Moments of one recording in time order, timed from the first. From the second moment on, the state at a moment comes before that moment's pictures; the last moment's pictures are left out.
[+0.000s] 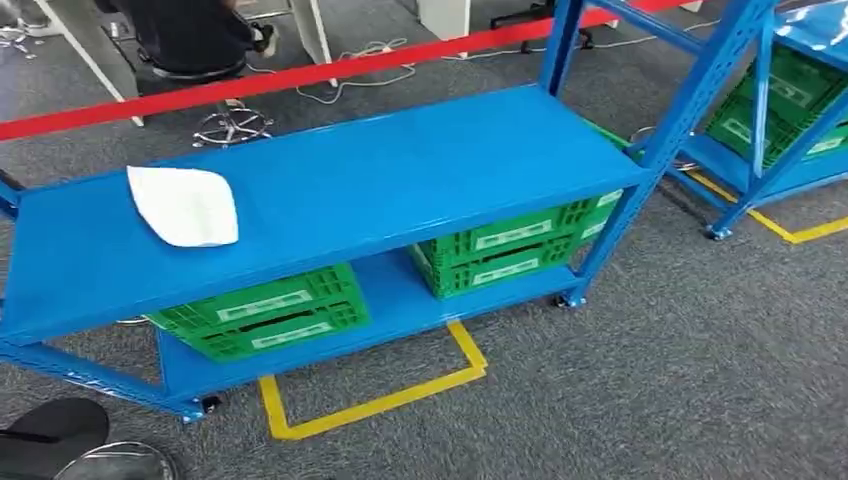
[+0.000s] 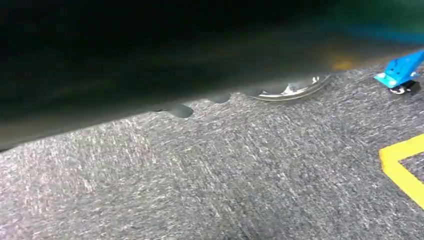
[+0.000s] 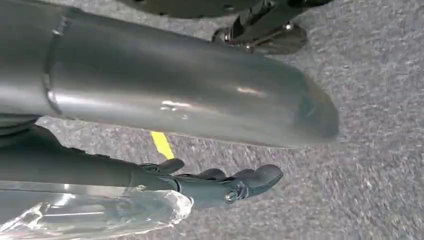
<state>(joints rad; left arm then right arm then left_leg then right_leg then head) 0.05 -0.23 0.97 -0.34 -0.99 0.22 -0.54 0.36 0.36 -0.55 -0.98 0.72 -0.07 -0.09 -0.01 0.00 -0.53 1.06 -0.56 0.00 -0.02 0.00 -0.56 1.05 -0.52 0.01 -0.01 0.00</state>
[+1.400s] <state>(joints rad) 0.03 -0.23 1.02 -0.34 -1.03 0.23 -0.56 0.37 0.36 -0.61 -0.99 0.76 0.03 -0.05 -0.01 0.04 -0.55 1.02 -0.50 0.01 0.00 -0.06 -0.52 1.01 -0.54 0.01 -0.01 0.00</state>
